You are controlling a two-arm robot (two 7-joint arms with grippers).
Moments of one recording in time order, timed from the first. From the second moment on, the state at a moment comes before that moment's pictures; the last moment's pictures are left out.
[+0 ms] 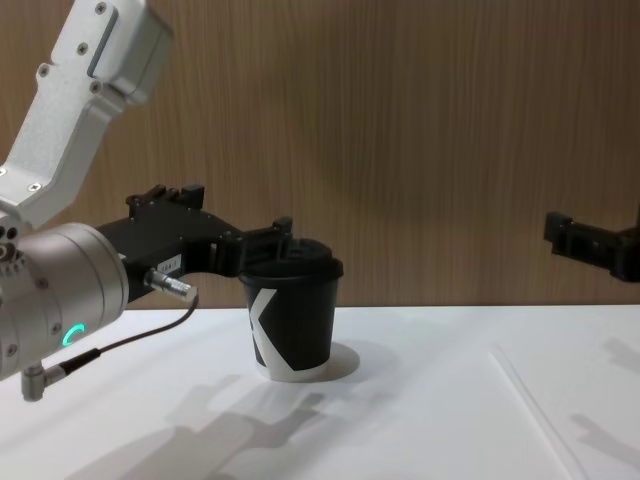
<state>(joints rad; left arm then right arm) -0.24 0.38 0.45 -1.63 -0.20 0.01 -0.01 -0.01 0.34 -0.23 -1.77 0.29 0.03 0.07</state>
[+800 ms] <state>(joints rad) -0.24 0.38 0.45 -1.63 -0.20 0.01 -0.01 -0.01 0.34 -0.23 -1.77 0.29 0.03 0.07</state>
